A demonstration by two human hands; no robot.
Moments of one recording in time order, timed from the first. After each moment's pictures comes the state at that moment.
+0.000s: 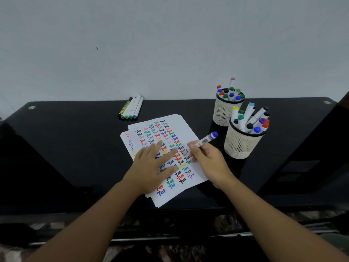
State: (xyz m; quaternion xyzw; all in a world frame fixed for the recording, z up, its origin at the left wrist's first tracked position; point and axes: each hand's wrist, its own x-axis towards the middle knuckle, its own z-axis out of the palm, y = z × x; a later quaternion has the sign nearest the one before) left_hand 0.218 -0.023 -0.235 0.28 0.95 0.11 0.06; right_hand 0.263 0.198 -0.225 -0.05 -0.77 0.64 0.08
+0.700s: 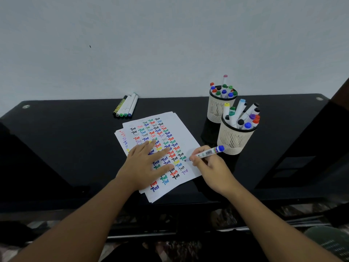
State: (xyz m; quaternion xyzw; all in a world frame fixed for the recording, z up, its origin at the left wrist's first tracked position) left_hand 0.220 -0.023 -0.235 0.26 0.96 0.10 0.05; right_hand 0.295 0.224 -0.236 -0.03 -0.85 0.52 0.05
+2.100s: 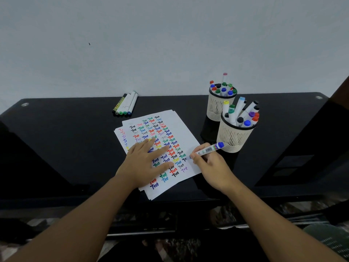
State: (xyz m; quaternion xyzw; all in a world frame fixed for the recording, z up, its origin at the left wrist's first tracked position) left_hand 0.221 -0.023 -0.235 0.25 0.96 0.11 0.06; right_hand 0.297 0.223 -0.229 -0.04 -0.86 0.51 0.04
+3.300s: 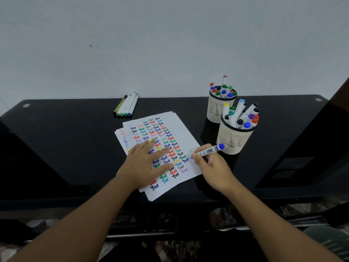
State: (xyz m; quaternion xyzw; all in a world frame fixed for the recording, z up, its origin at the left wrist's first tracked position) left_hand 0.219 -0.022 -0.235 0.25 0.96 0.11 0.06; right_hand 0.298 0.224 -0.228 -0.05 -0.86 0.50 0.06
